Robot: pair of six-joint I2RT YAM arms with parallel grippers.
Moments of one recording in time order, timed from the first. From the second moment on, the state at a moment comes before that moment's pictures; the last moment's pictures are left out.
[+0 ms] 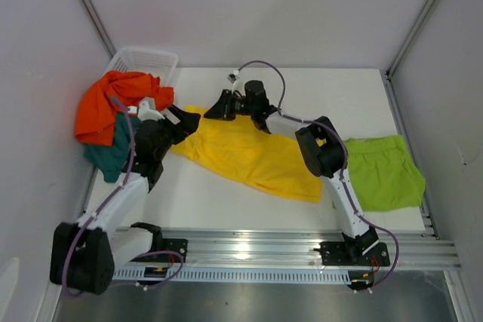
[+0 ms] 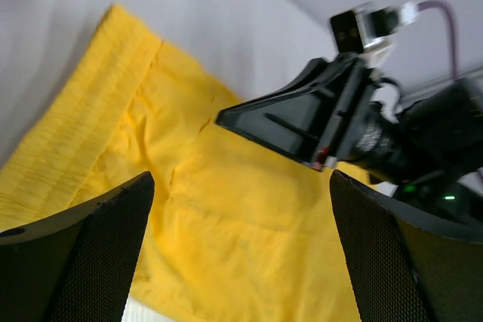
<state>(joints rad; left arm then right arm) -0.19 1.14 0.55 0.30 0.05 -0.75 0.60 2.40 1.73 0.43 -0.72 0.85</state>
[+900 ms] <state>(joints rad) -0.19 0.84 0.56 -0.18 -0.15 -0.73 0.64 2.74 2.17 0.14 -0.63 0.93</state>
